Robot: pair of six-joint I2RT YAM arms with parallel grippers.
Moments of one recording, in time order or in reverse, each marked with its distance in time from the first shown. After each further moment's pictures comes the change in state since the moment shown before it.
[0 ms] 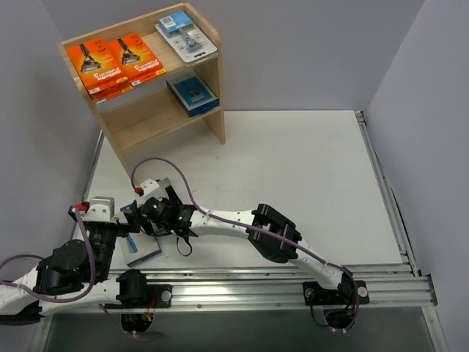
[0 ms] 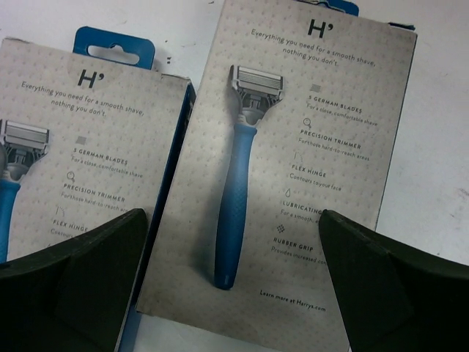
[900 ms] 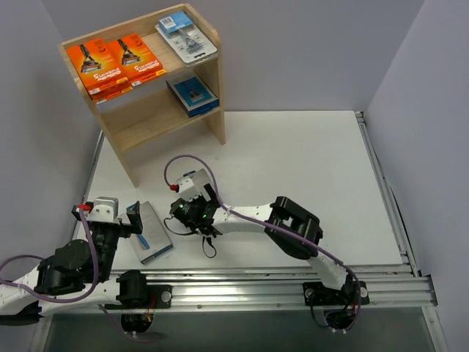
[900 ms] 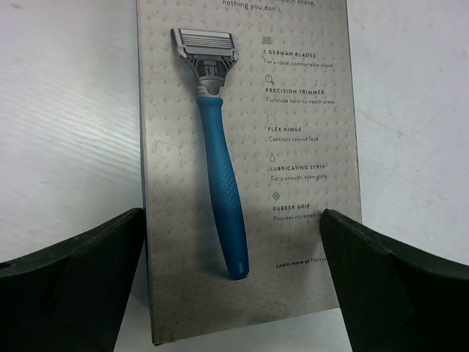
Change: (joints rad) left arm 0.000 0.016 0.000 0.000 0.027 0.000; right arm -0.061 -0.181 -0.360 -0.043 0.311 0.028
